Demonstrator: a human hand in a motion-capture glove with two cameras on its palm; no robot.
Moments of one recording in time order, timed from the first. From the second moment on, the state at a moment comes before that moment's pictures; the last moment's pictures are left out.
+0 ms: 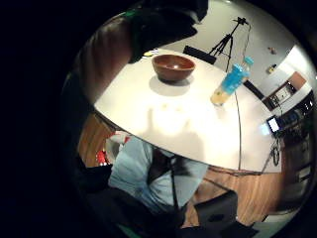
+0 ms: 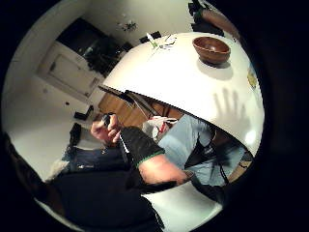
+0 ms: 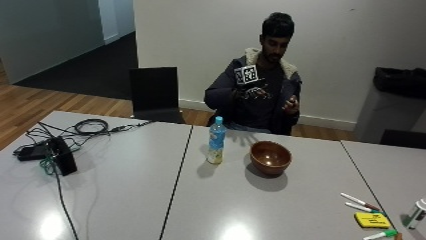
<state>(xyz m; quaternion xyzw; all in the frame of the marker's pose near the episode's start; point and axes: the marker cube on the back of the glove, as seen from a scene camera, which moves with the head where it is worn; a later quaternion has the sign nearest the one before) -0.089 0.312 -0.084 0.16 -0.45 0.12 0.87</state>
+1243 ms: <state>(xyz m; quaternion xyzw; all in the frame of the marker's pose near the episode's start) 0.085 0.237 0.176 0.17 -0.69 0.40 0.58</state>
